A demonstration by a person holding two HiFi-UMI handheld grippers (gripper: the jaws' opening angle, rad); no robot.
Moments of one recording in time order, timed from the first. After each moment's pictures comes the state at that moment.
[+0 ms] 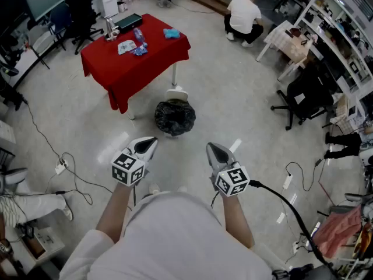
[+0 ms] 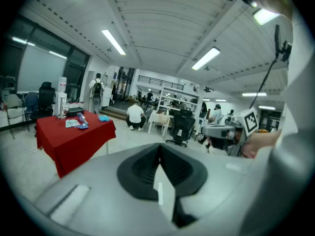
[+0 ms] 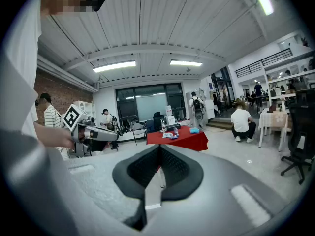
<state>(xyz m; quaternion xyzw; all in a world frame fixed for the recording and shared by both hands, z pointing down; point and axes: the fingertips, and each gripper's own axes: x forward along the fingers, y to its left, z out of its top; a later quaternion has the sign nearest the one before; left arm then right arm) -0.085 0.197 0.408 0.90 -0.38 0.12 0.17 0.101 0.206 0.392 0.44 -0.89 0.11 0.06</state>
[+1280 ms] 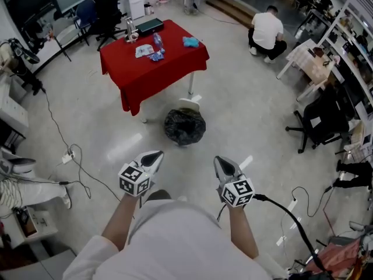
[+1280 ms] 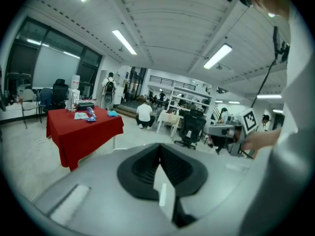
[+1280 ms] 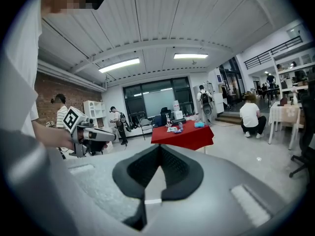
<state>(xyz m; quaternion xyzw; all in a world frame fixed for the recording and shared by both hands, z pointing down) -0.043 0.195 0.446 0.87 -0.45 0.11 0.19 0.159 0.174 0.428 0.39 -0.91 0.13 0.08</state>
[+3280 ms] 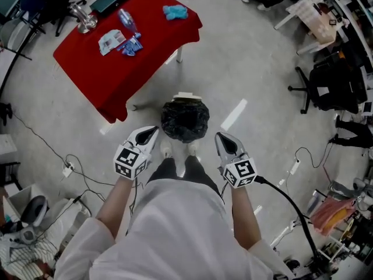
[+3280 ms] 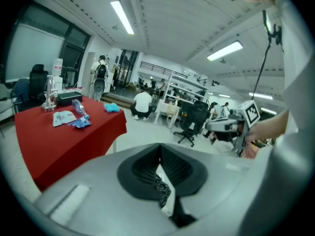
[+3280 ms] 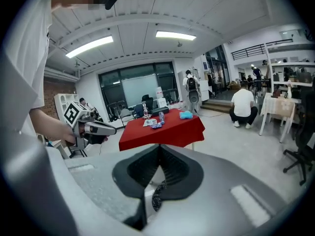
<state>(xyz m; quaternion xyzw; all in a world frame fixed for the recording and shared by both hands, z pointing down) -0.132 -0.174 0.541 0.89 -0.35 0.17 0.21 0.076 -0.155 0.519 0.46 -0.86 0.19 0.15</state>
